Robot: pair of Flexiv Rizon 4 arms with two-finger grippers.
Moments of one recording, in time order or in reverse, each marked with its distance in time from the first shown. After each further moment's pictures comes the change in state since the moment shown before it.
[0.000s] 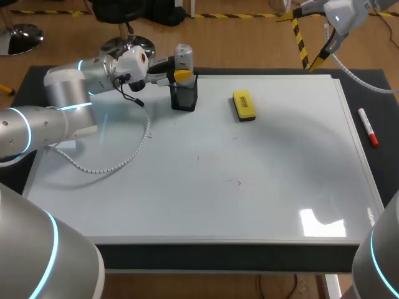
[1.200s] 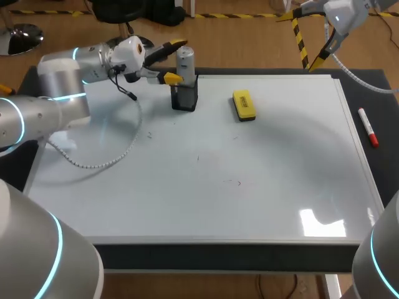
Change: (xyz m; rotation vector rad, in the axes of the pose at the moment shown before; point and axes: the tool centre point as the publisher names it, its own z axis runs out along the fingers) left arm 0.003 -0.028 0.001 -0.040 0.045 0.013; right arm 0.000 0.000 0.000 0.000 0.000 0.000
